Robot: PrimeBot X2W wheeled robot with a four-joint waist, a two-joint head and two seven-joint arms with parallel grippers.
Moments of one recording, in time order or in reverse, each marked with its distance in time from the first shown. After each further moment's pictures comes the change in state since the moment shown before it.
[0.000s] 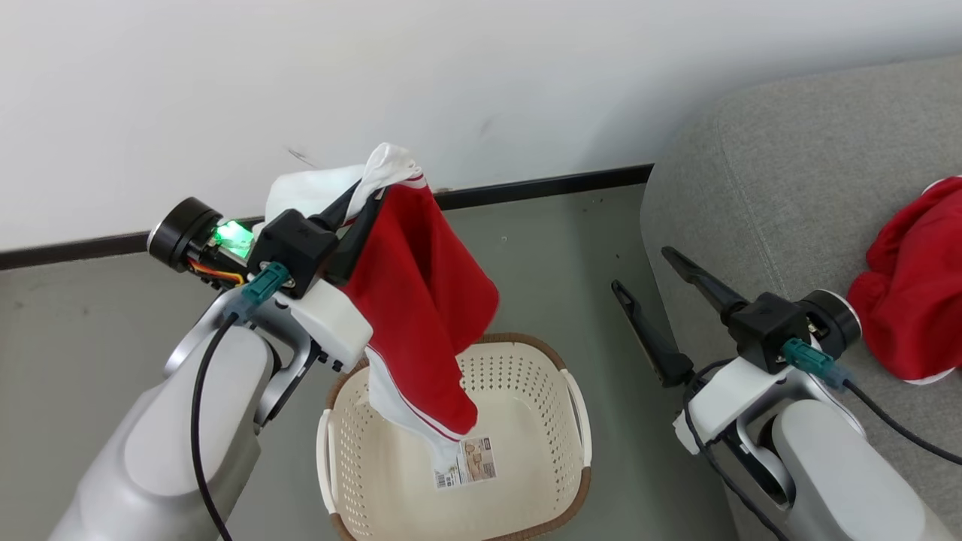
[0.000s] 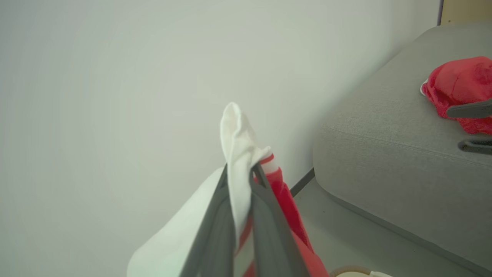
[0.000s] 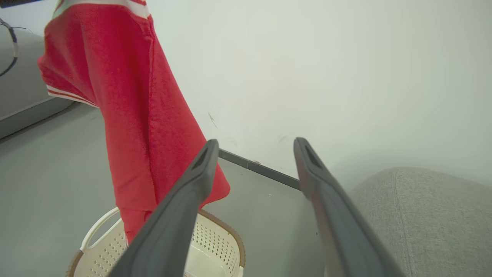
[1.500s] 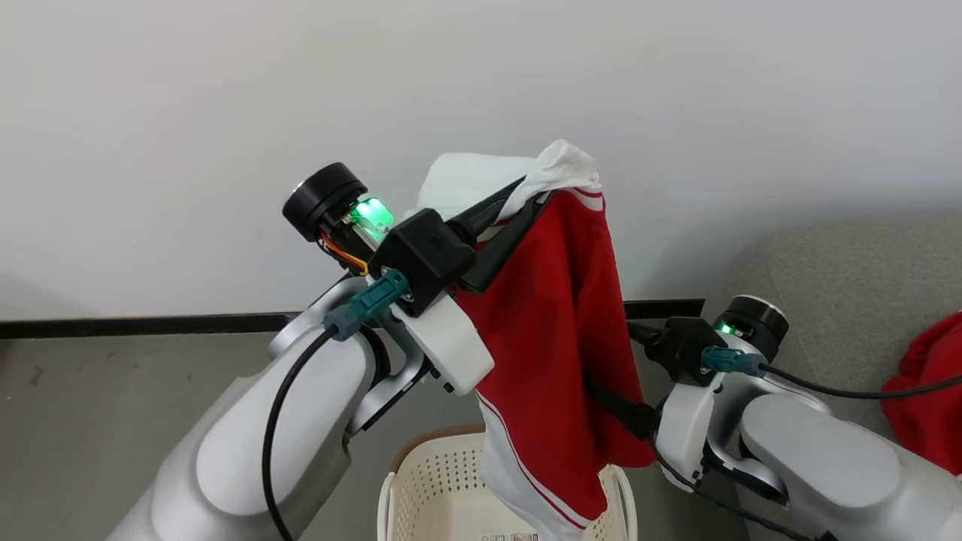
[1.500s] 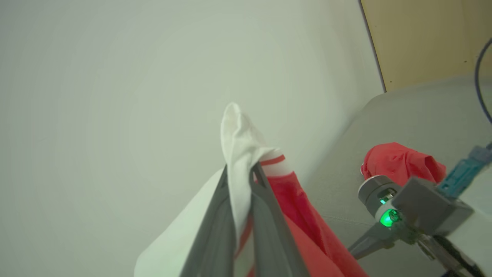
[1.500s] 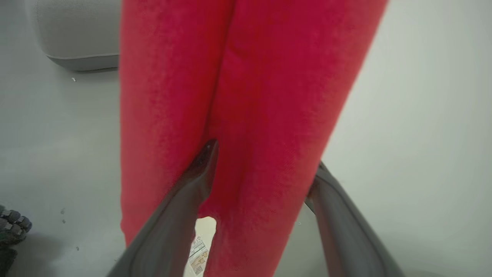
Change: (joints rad) left arm -0.065 -0.088 -0.135 -0.236 -0.075 -0.058 0.115; right arm -0.297 -0.201 0.695 0.128 0.373 0.000 0.009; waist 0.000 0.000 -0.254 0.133
